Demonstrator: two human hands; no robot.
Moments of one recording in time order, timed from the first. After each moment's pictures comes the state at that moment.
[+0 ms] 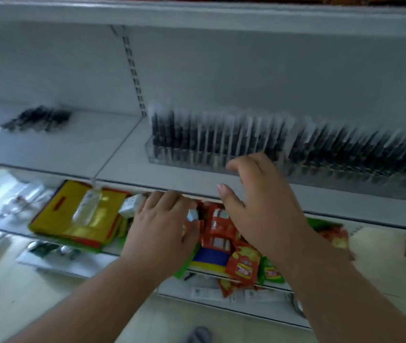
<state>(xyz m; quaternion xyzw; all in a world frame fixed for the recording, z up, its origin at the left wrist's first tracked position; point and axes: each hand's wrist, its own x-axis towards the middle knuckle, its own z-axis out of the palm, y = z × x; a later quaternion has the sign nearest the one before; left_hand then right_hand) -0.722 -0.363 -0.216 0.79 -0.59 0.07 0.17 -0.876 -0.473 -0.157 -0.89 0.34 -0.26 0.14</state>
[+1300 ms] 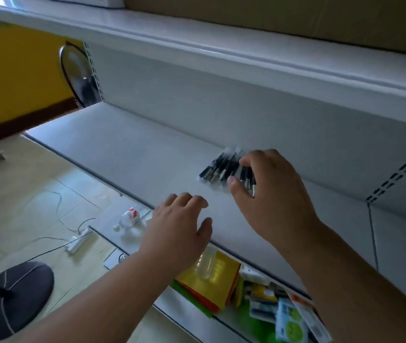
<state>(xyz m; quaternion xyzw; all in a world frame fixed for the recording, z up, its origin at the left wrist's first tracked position) -0.228 -0.238 -0.205 0.88 -0.43 0.01 0.19 -0.327 -0.381 -0.130 -0.94 0.23 -0.24 0.12</state>
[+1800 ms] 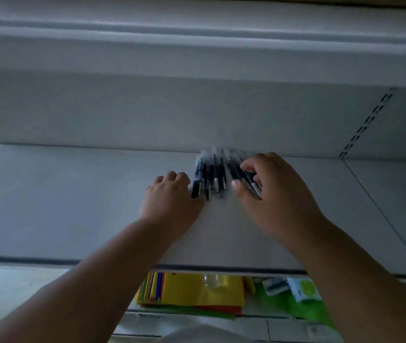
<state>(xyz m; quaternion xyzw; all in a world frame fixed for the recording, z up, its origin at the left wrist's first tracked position) -0.076 -0.327 -0.219 0.83 -0.54 -0.07 0.14 -0.266 -0.375 -0.163 -0.86 0.42 -0.26 0.12</state>
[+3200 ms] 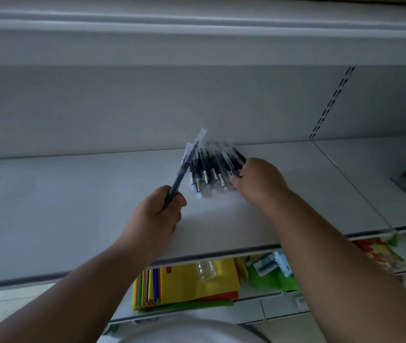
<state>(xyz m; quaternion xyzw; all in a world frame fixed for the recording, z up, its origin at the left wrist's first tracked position) -0.062 -0.276 -0.228 0.63 -0.44 -0.40 0.49 -0.243 -0.410 -0.197 -0.74 0.65 -0.08 0.14</state>
